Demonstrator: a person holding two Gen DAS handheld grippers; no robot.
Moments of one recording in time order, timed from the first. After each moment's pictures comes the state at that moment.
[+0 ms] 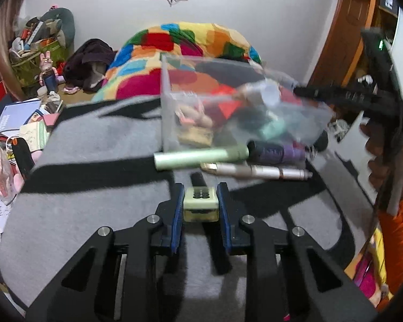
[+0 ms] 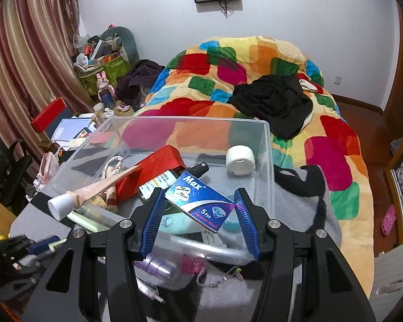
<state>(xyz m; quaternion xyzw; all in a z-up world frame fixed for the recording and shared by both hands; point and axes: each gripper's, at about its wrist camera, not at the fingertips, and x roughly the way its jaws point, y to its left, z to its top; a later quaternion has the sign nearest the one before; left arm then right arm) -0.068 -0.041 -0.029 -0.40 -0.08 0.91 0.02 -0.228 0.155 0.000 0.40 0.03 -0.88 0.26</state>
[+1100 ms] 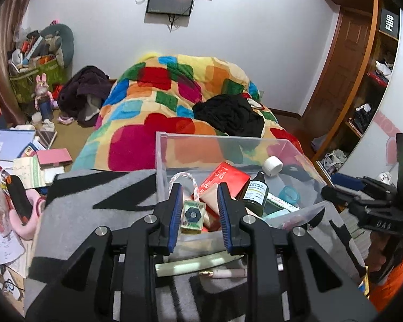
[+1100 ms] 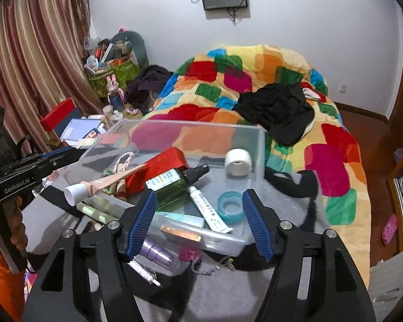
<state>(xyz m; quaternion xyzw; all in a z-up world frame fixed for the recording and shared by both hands) -0.142 -0.057 0.030 -0.34 -0.09 0.94 0.03 -0.210 0.179 0.015 0.37 0.03 -0.88 0.28</state>
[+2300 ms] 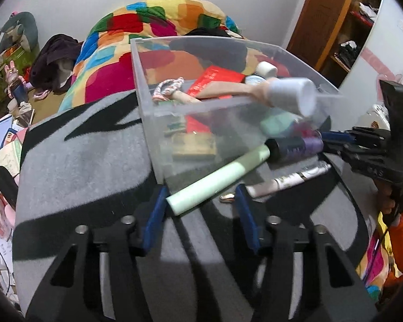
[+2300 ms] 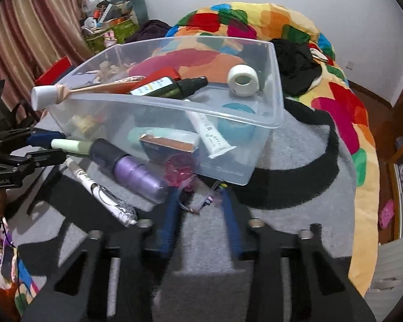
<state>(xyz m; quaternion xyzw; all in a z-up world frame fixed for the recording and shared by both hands) -0.123 -0.049 -0.047 -0.47 -0.02 0.87 0.11 -0.190 0.180 -0.064 0.46 0.09 -0.84 0.28</state>
